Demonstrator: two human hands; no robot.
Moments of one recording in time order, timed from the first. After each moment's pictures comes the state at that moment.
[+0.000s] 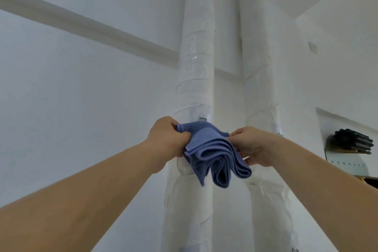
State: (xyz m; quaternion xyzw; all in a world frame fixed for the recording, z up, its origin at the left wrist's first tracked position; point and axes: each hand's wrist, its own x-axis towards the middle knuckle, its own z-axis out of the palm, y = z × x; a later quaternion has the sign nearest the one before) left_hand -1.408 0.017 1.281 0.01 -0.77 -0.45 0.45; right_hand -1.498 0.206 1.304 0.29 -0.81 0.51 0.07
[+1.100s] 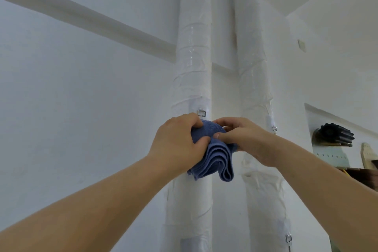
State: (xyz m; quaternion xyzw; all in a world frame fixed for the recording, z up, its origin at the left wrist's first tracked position) left_hand -1.403 0.027 1.250 -0.10 -0.81 -0.16 0.56; right_hand -1.482 0.204 1.284 0.45 -0.74 0.49 0.11
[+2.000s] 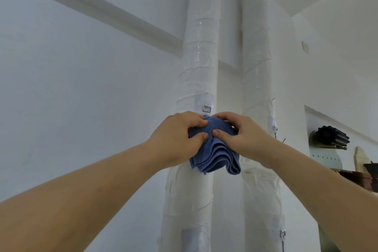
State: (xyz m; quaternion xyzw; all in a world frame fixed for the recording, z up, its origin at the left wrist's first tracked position) left_hand -1.399 0.006 1.252 -0.16 -0.84 -0.20 0.48; right_hand -1.475 0.192 1.272 0.43 -0.75 0.40 0.29
